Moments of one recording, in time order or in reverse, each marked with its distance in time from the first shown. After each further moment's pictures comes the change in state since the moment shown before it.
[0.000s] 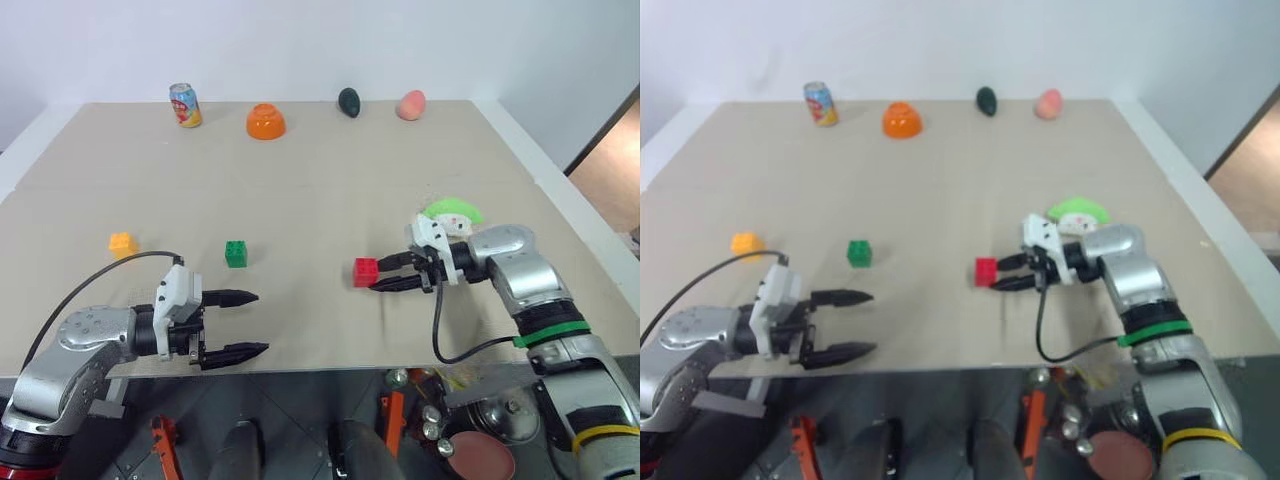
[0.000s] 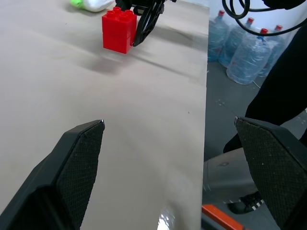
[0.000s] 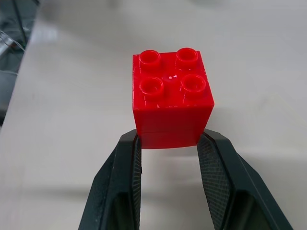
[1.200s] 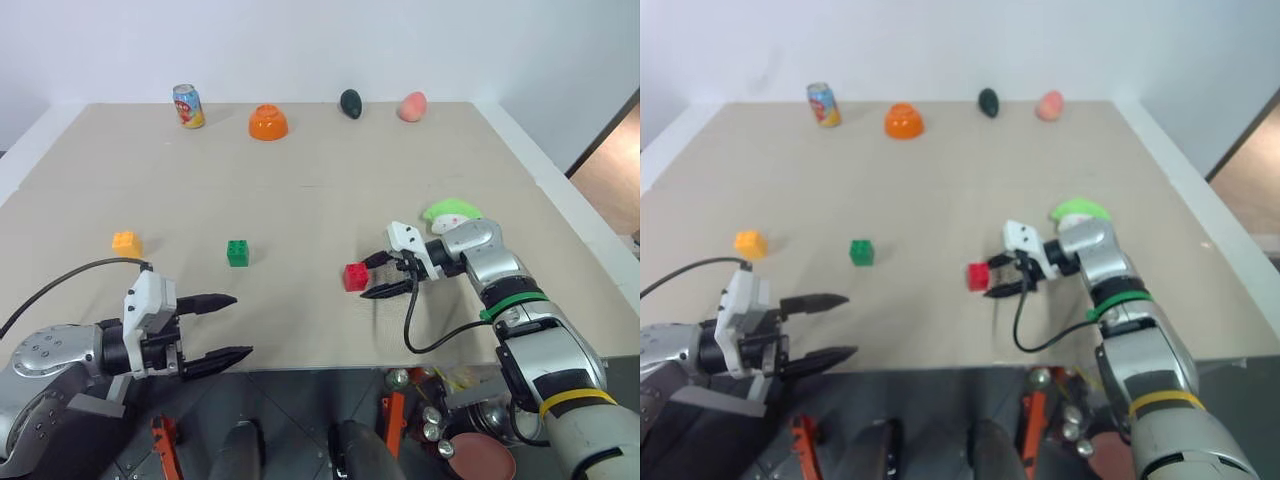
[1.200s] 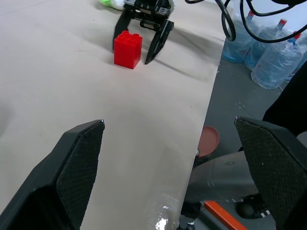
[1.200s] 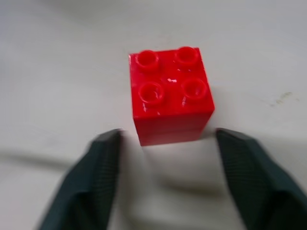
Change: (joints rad) left arm 0.141 0.040 0.133 -0.155 -0.084 0.070 0.114; right arm -0.187 0.096 0.035 0.485 -0.195 -0.327 0.001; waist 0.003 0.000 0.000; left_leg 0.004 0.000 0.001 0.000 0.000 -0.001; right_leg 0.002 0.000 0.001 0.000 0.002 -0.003
